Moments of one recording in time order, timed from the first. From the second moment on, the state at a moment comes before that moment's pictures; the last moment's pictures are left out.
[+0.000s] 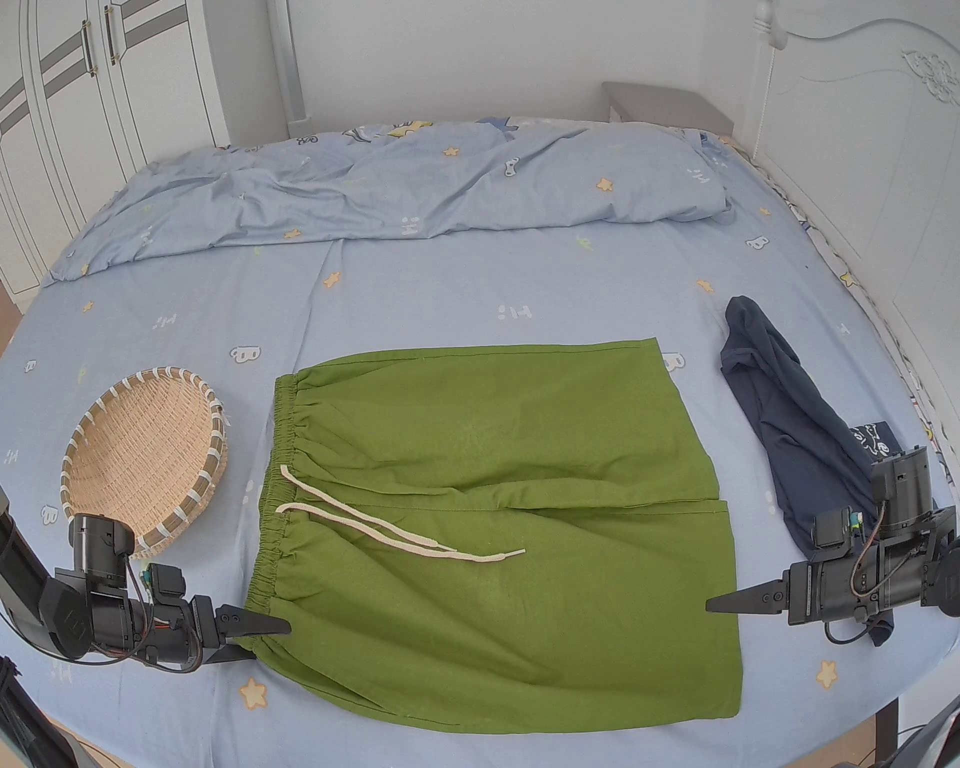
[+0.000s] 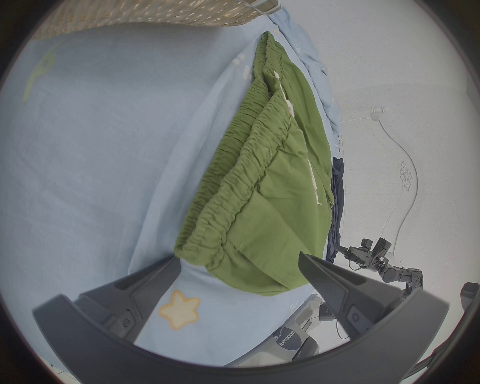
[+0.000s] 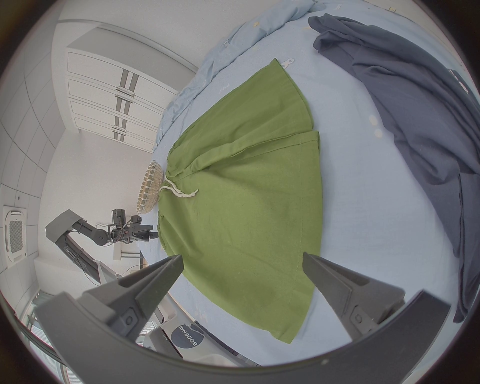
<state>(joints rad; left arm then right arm) 0.15 1.83 -0.26 -0.58 -0.78 -0.33 0.18 1.58 -0.40 -0.33 0.58 0.27</state>
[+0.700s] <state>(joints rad) 0.20 1.87 -0.22 -0.70 -0.79 -0.33 0.16 1.58 -0.36 -0.33 0.58 0.27</state>
